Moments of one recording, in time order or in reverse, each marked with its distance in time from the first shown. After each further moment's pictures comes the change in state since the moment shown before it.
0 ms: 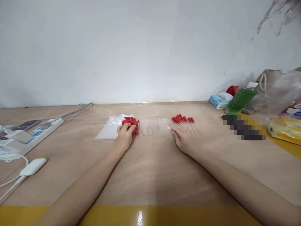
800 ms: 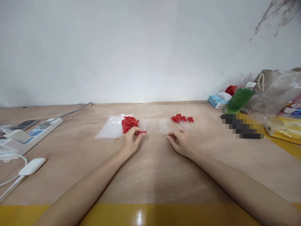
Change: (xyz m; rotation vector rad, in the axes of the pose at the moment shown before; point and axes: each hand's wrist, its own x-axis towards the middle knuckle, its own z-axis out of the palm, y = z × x) left_hand -0.004 0.045 -0.009 -0.611 0.043 -0.160; right_hand -0.004 -0.019 -0.005 0.065 0.011 -0.093
